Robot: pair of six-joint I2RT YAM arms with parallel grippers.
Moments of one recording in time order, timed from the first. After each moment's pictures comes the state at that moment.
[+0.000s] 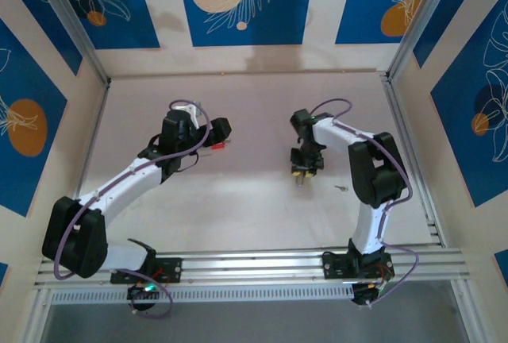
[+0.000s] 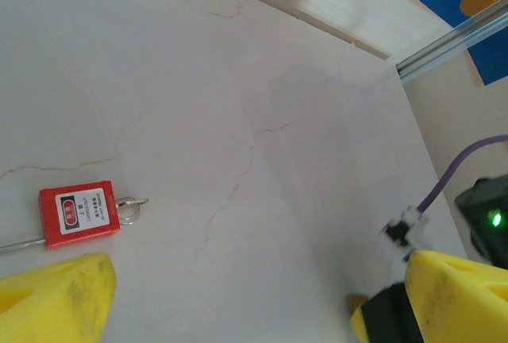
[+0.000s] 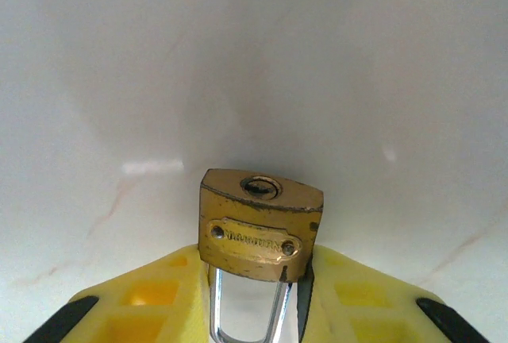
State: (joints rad) left arm -0.44 1.34 0.86 0.00 0.15 -0.67; right arm 0.42 1.87 1.24 -0.97 -0.10 0.51
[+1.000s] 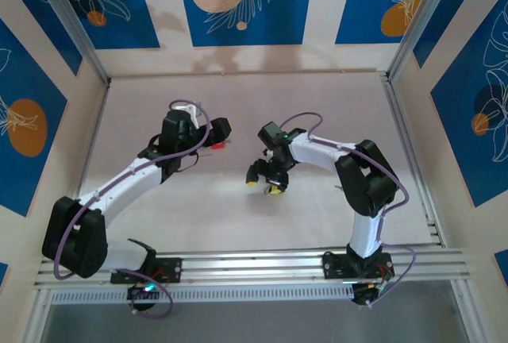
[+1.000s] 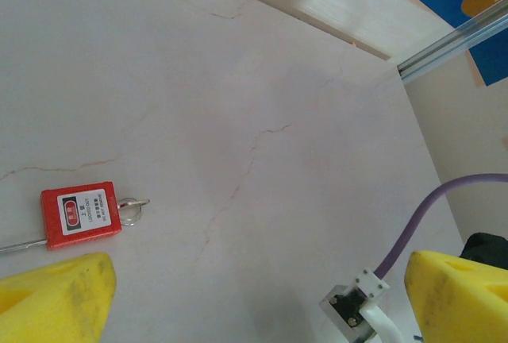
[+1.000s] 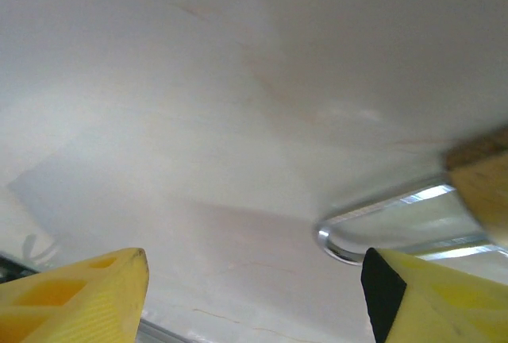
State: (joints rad) left arm -0.44 1.34 0.86 0.00 0.15 -0.67; right arm 0.65 1.86 1.21 -0.75 -0.44 0.80
